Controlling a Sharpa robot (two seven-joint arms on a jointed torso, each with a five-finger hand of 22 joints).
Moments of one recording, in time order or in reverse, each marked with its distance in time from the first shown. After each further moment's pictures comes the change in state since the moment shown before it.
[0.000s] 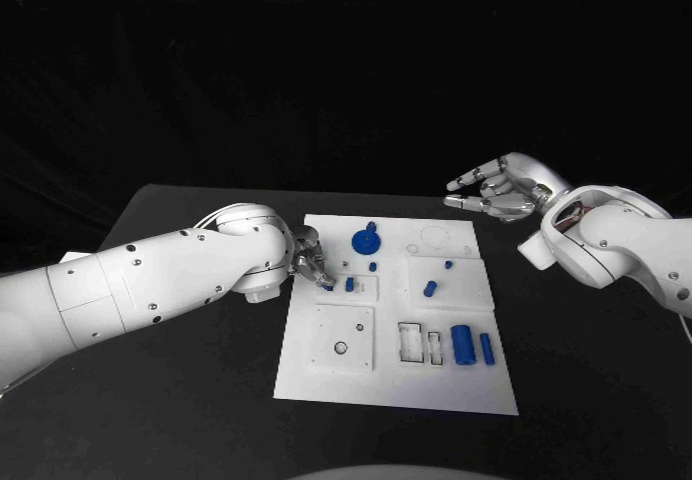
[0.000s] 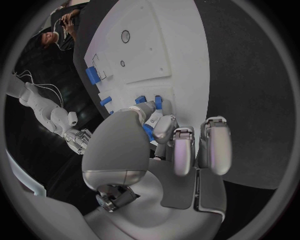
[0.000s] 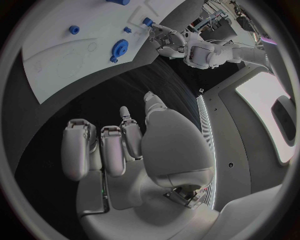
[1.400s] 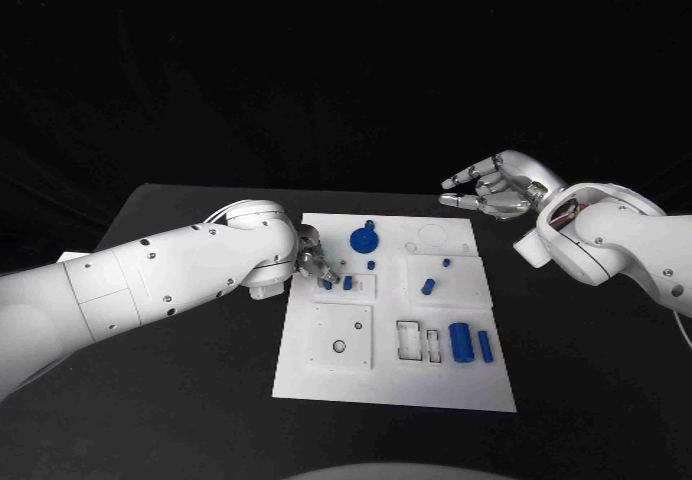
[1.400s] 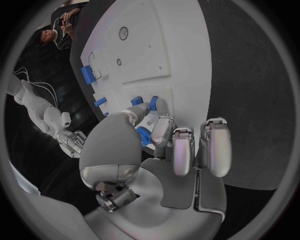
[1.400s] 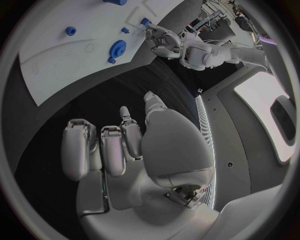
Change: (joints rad) left arm 0.002 0.053 -0.001 -0.060 0.019 0.034 -0.050; left_hand -0.194 -0.021 0.039 -0.028 0.027 0.067 -0.041 0.021 0.016 0.027 -0.020 0.031 0.038 0.000 -0.007 0.000 0.000 0.000 0.000 -0.007 0.027 0.000; right arm 0.000 0.005 0.000 0.001 0.001 0.004 0.009; right_hand 0.000 0.000 -0.003 -0.003 0.000 0.000 0.000 0.000 0.001 0.000 0.000 -0.004 0.000 0.000 0.000 0.000 0.000 0.000 0.000 0.000 0.000 -0.002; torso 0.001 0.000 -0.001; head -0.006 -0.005
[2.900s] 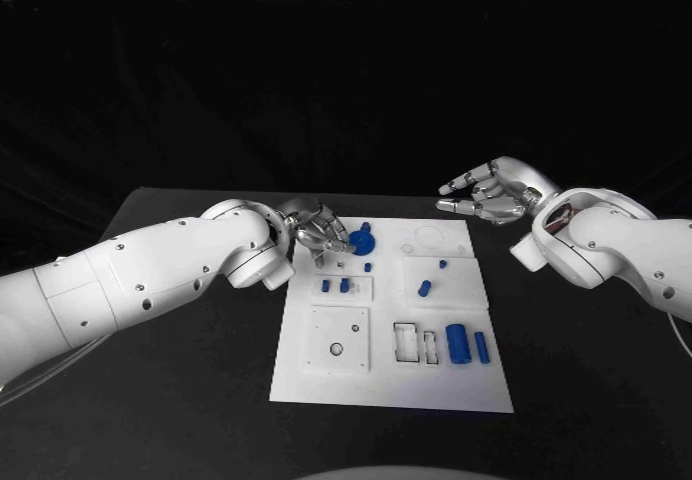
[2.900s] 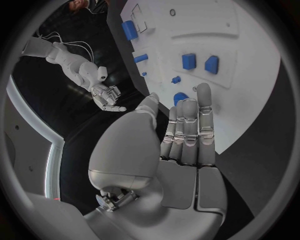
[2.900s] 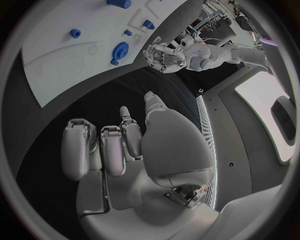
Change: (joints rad) left arm 0.000 -0.037 0.011 -0.016 0.252 -0.304 0.450; left_hand 0.352 0.129 -0.432 -0.014 0.007 -0.299 0.170 -0.160 -0.162 -0.581 0.155 -0.570 -0.552 -0.232 0.115 -0.505 -0.343 0.116 -0.327 0.105 -0.832 -0.662; right arm -0.013 -0.003 0.000 -0.011 0.002 0.003 0.005; right_hand 0.000 0.000 0.000 0.000 0.000 0.000 0.000 0.000 0.000 0.000 0.000 0.000 0.000 0.000 0.000 0.000 0.000 0.000 0.000 0.000 -0.004 -0.002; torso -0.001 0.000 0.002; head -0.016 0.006
